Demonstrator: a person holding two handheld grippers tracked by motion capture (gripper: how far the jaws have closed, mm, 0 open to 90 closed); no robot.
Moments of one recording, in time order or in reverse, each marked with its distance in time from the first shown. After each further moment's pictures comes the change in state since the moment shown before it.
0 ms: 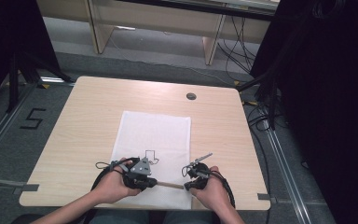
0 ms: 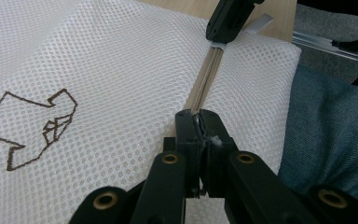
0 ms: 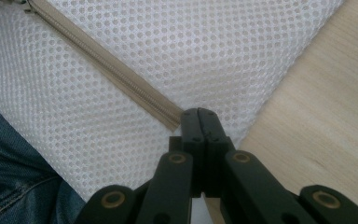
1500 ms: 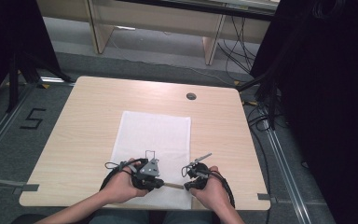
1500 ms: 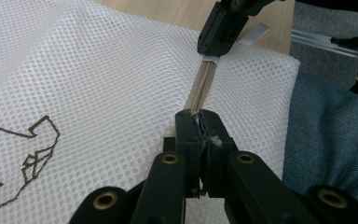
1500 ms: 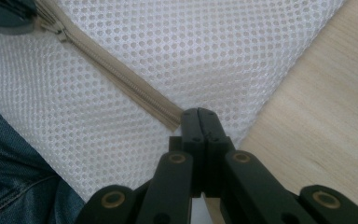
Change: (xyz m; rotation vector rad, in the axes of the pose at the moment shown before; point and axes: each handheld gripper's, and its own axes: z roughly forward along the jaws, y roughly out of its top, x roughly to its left) left arm -0.004 0.012 0.014 0.001 -0.008 0.014; right arm 0.001 0.001 0.000 0.013 -0.003 0.000
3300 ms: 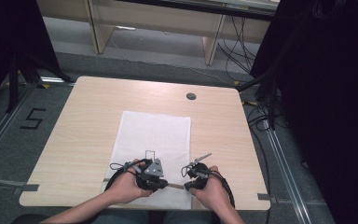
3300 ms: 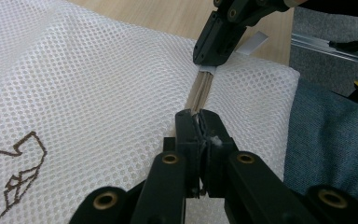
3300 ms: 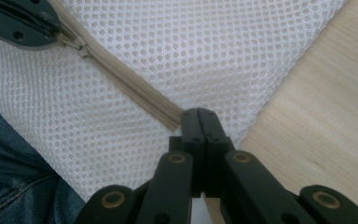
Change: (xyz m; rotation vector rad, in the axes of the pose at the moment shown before) left arm -0.005 0.007 0.013 -0.006 -0.006 0.003; right arm 0.001 0.000 0.000 -0.006 -0.005 -0.006
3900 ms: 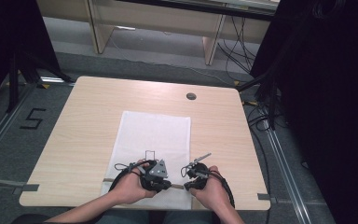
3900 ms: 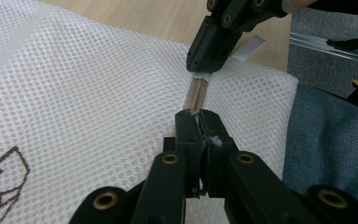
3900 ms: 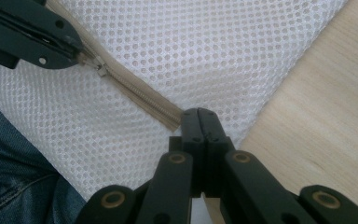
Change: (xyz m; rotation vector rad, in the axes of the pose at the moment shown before) left arm -0.004 0.005 0.010 0.008 -0.010 0.004; right arm 0.001 0.000 0.000 0.006 -0.009 -0.002
